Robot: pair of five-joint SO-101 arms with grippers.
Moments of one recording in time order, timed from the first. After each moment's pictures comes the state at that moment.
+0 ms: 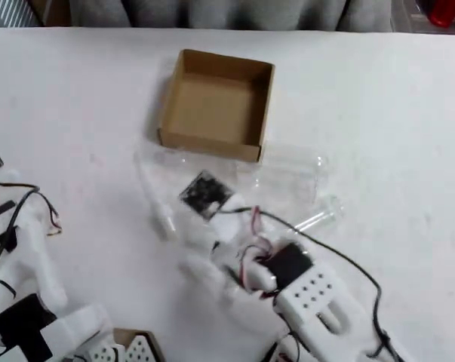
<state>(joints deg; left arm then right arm) -40.3 -11.8 52.4 39.2 6.7 -40.5 -54.5 60.4 60.2 15.1</state>
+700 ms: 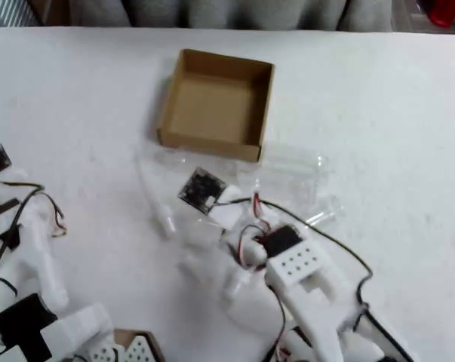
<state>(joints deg) -39.0 -11.8 52.4 41.5 6.6 -35.2 -36.0 62.3 43.0 30.0</state>
